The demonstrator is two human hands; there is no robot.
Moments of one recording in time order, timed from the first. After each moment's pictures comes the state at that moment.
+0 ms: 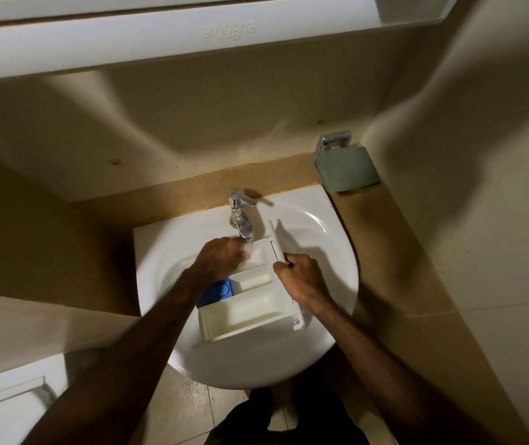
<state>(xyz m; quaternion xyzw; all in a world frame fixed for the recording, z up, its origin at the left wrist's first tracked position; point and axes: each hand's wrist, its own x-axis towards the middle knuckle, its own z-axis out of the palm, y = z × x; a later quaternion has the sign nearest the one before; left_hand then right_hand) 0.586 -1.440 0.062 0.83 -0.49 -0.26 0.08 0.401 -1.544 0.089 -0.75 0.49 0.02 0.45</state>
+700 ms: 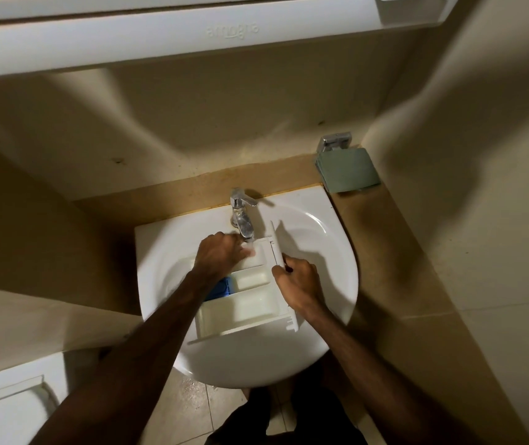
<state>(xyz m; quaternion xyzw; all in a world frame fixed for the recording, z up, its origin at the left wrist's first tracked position) 0.580 -1.442 0.065 0.88 -0.43 -0.20 0.09 0.400 -1.529 0.092 -0.77 0.47 0.00 0.43</state>
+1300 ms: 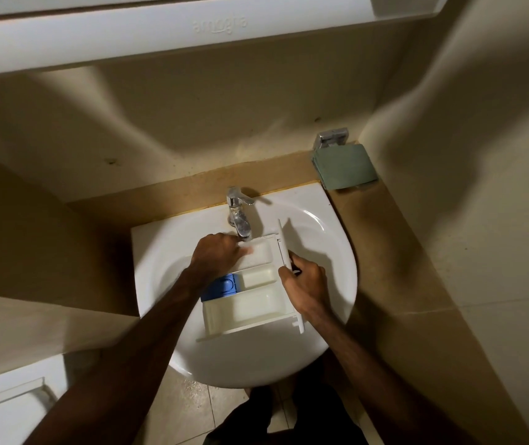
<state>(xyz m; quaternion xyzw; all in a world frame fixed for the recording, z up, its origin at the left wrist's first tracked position) 0.584 -1.443 0.057 0.87 -0.47 -0.15 0.03 0.383 -1.531 0.080 -0.75 0.48 -0.07 0.45</state>
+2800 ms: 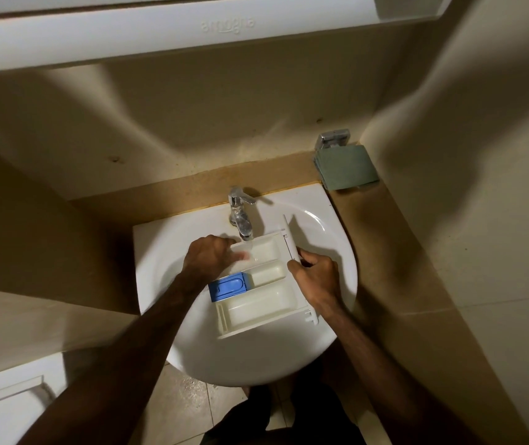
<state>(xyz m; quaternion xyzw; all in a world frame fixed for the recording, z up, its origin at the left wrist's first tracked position) 0.589 -1.430 0.062 0.87 -0.43 -0.20 0.08 0.378 -1.547 0.097 -0.71 0.50 -0.07 0.49</state>
